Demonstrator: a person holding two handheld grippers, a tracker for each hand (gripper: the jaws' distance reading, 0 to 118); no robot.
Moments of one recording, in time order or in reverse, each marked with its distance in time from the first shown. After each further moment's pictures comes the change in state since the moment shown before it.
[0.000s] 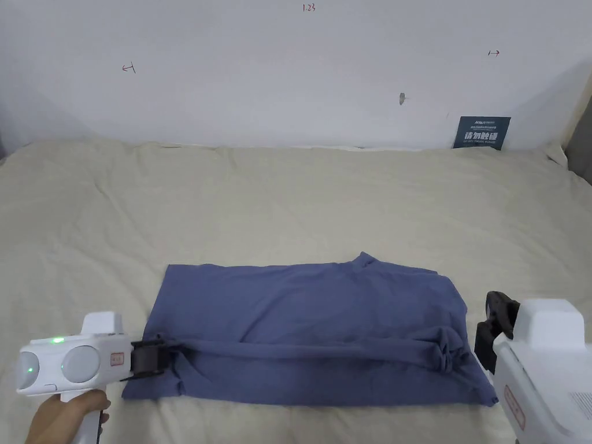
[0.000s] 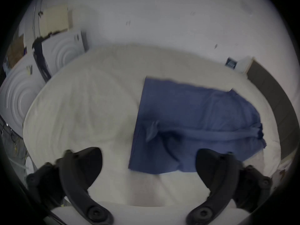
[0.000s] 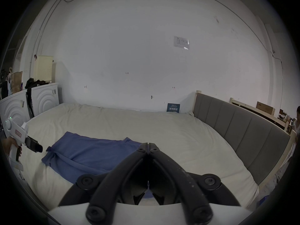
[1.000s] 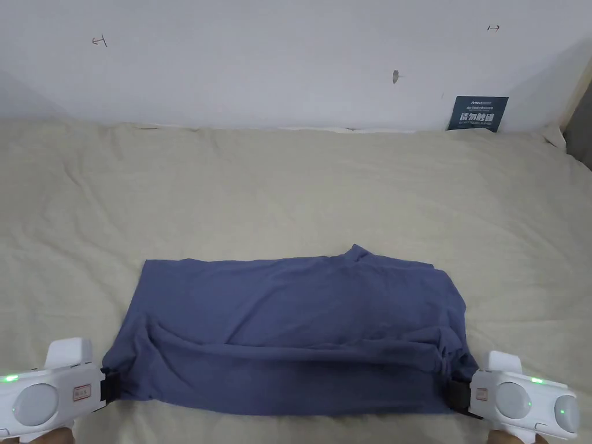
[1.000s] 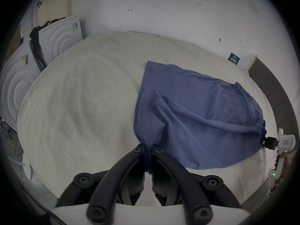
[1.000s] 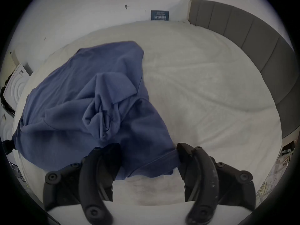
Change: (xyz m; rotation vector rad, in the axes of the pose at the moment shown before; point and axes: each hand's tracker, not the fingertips) left arm -0.004 -0.015 -0.015 0.015 -0.055 0.008; right arm 0.043 -0.150 -0.188 -0.777 -0.050 -0.184
